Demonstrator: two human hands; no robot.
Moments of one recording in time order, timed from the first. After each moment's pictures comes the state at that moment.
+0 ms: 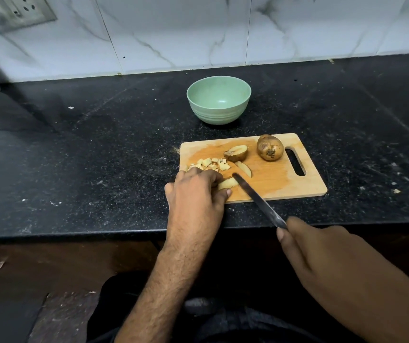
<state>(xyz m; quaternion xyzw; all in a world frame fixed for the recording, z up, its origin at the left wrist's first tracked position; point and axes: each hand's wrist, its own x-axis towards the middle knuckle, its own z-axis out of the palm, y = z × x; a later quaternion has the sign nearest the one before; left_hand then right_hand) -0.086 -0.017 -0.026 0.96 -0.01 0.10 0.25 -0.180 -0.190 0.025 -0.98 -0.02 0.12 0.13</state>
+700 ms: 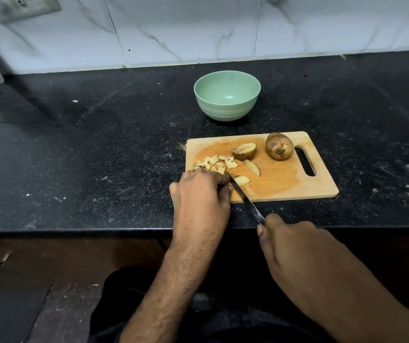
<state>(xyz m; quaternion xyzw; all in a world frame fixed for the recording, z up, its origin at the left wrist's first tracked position) -0.086 -0.017 -0.024 0.95 0.02 0.10 0.28 -0.163 -0.157 0.013 -0.99 -0.05 0.09 0.12</state>
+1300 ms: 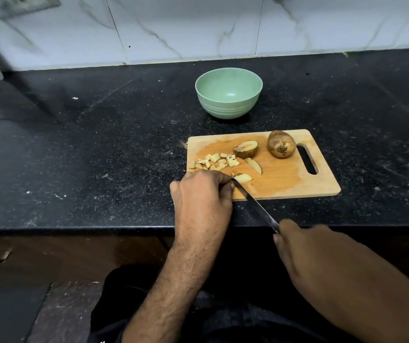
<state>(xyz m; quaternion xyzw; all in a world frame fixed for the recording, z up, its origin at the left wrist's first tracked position) -0.087 -0.018 -0.026 0.94 0.03 0.11 0.32 -0.164 -0.173 0.017 -0.98 -0.06 0.20 0.08</state>
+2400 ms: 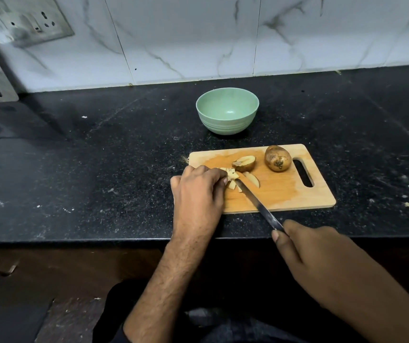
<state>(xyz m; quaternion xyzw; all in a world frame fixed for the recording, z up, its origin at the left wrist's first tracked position) -0.060 -0.008 -0.038 0.94 -0.06 0.21 0.26 -0.156 -0.192 -0.006 -0.98 -0.04 0.04 0.17</state>
